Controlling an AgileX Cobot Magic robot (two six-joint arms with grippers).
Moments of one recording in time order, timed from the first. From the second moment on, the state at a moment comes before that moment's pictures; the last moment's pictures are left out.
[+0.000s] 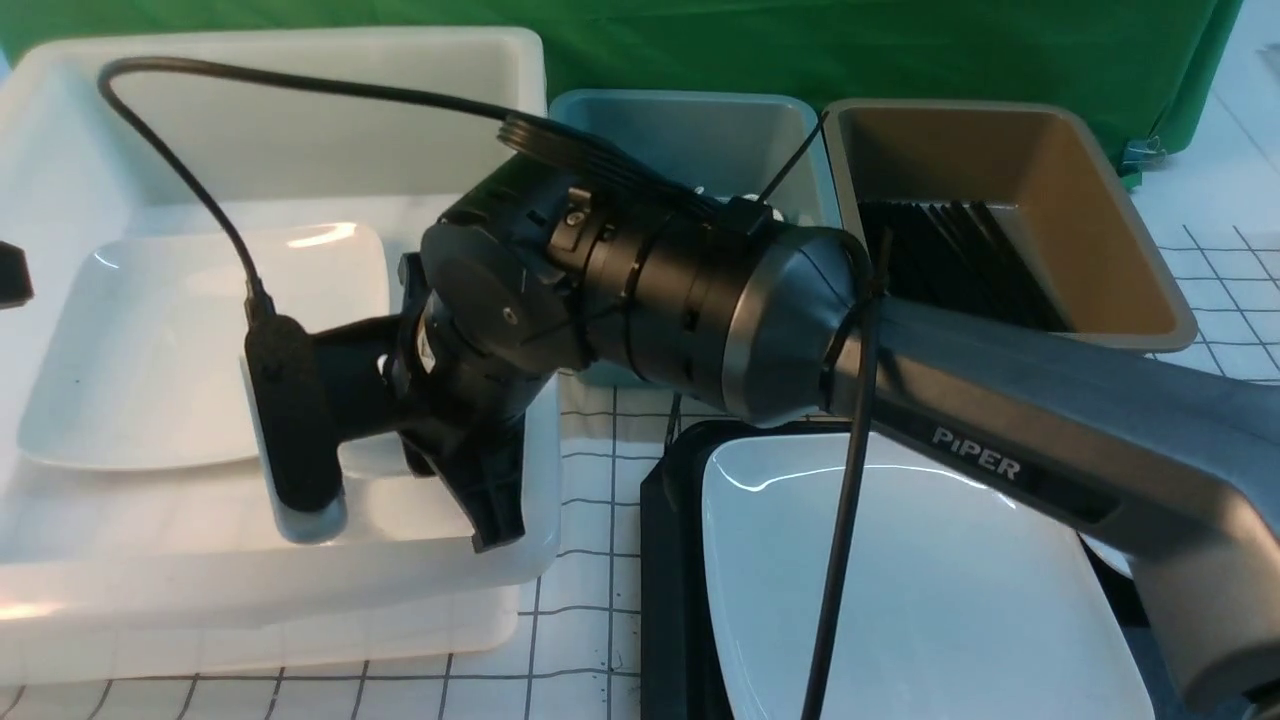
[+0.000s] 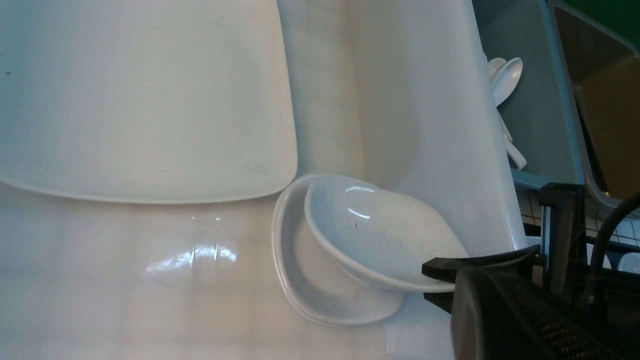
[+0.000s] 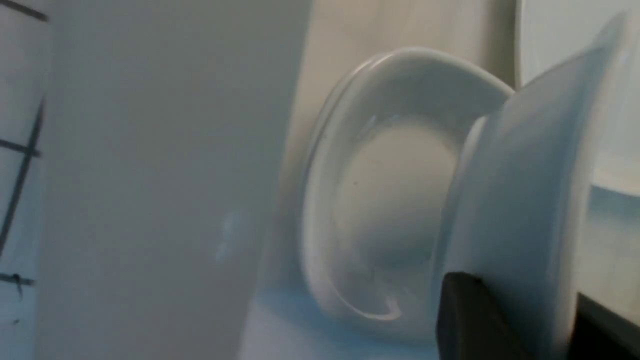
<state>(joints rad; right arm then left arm) 0.99 2.16 -1.96 -0.08 0.90 -1.02 0.50 1.01 -1.03 -0.73 1.12 0.37</state>
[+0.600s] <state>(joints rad) 1.01 2.08 -1.96 -0.08 0.99 -0.92 0.50 1.01 -1.03 -0.73 1.12 0.37</state>
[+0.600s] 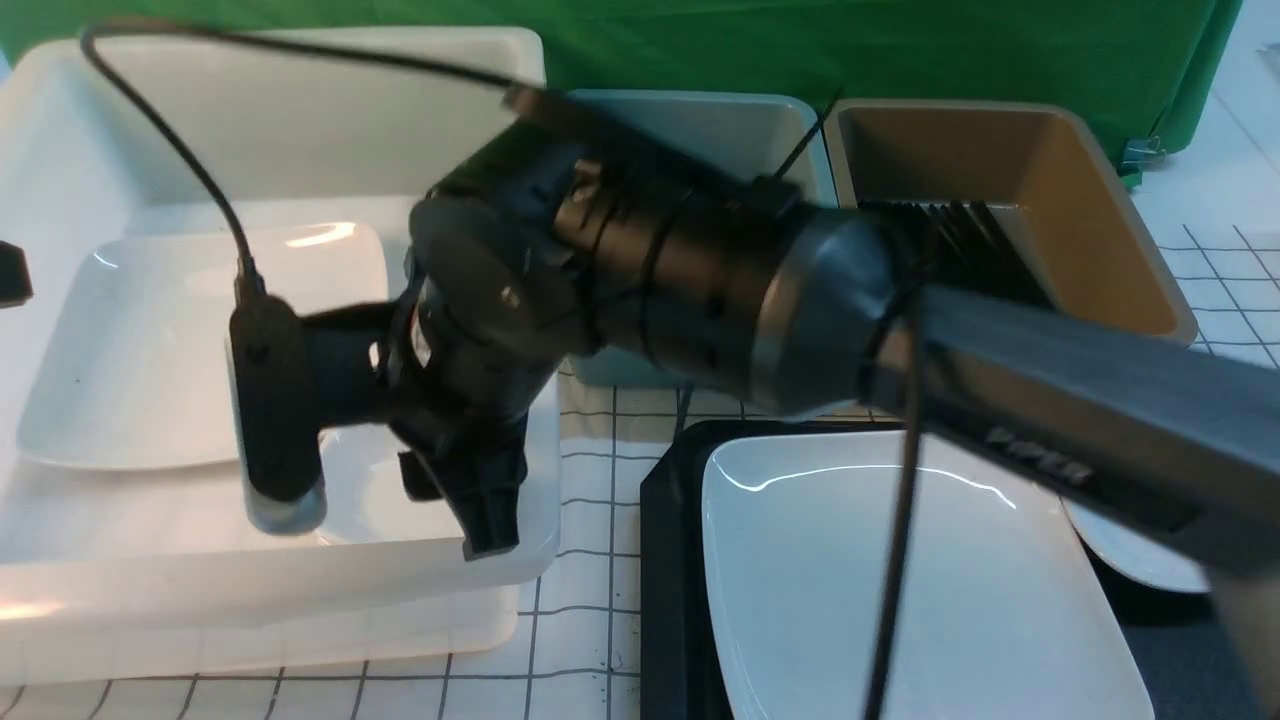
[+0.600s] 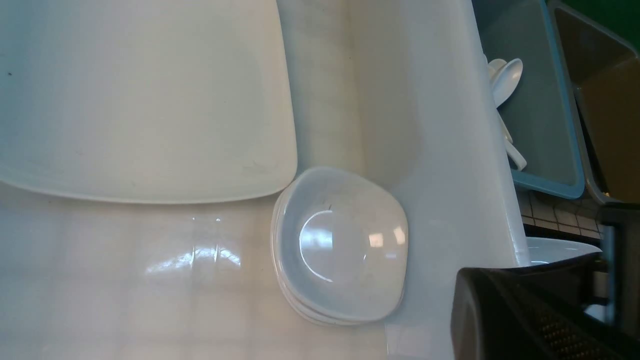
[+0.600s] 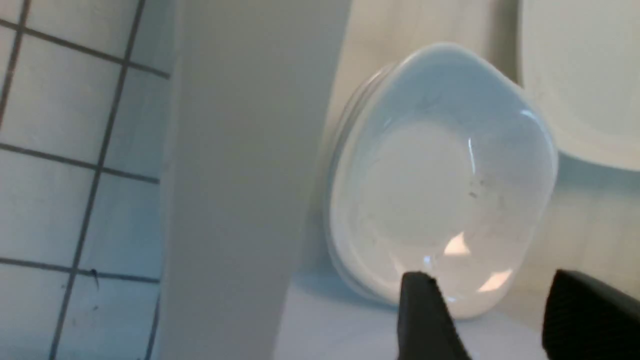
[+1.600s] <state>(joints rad) 0.45 1.27 -1.34 -0.23 1.19 -0.29 0.21 1.01 -1.03 -0.63 1.09 0.38</state>
